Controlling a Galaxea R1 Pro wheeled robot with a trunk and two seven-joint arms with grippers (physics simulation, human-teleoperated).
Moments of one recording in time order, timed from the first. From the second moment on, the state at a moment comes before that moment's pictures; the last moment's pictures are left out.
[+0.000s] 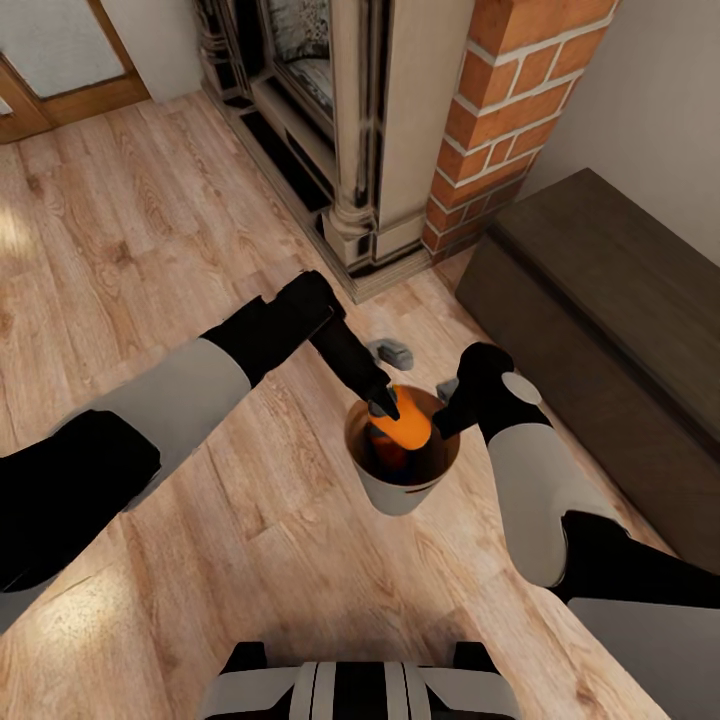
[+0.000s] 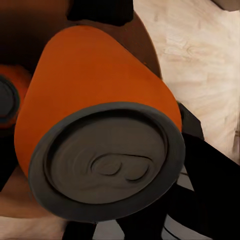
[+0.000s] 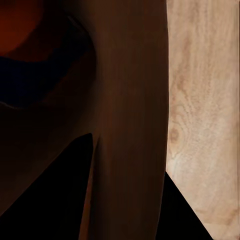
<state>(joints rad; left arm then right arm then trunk) -1.57 -0.13 -0.80 -0.61 -0.17 1.05 -1.44 -1.25 0.17 -0.25 -0.69 1.53 1.04 1.22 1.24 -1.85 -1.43</state>
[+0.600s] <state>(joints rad) -1.49 -0.14 -0.88 -0.62 -0.19 1.04 -1.40 -1.30 0.17 -0.25 -0.69 1.53 1.04 1.27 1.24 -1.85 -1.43</state>
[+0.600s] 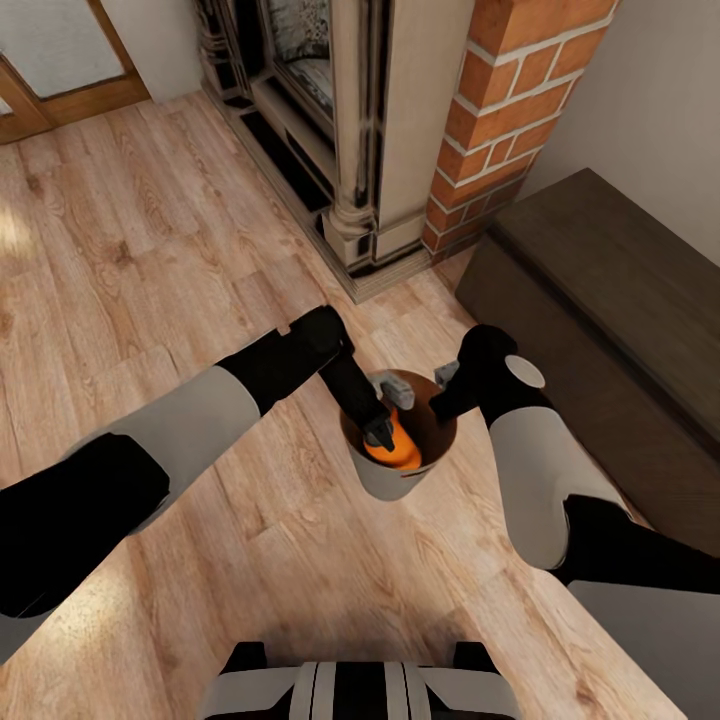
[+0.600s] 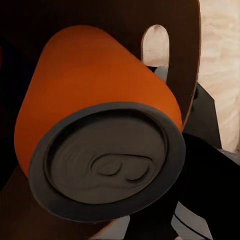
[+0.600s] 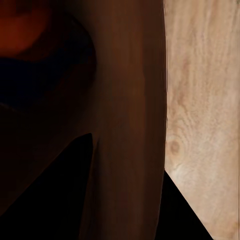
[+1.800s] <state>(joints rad) -1.48 -0.13 -0.88 -0.62 -0.18 1.05 -1.35 -1.31 0.17 -0.25 -0.69 1.53 1.04 1.29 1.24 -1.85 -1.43</state>
